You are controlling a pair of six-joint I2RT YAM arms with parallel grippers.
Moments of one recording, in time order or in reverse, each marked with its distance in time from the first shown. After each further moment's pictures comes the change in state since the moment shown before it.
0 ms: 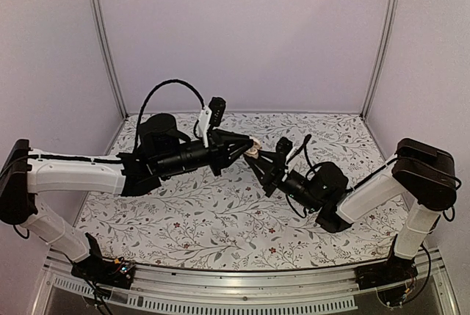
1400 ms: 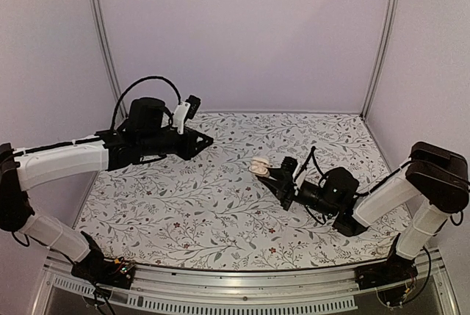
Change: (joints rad) left arm 0.288 -0.033 0.108 -0.622 0.008 0.011; right arm -0.074 -0.122 -0.180 -0.146 -0.144 -0.154
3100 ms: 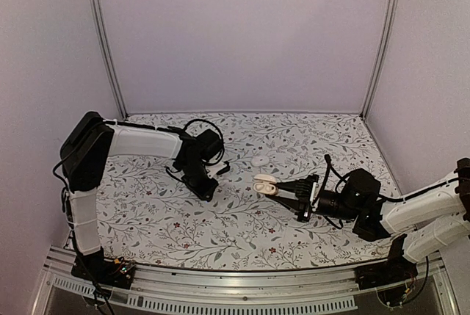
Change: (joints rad) left arm -0.081 0.603 0.377 -0.684 -0.158 0.193; right arm 0.073 -0.342 -0.086 -0.253 -0.169 -0.224
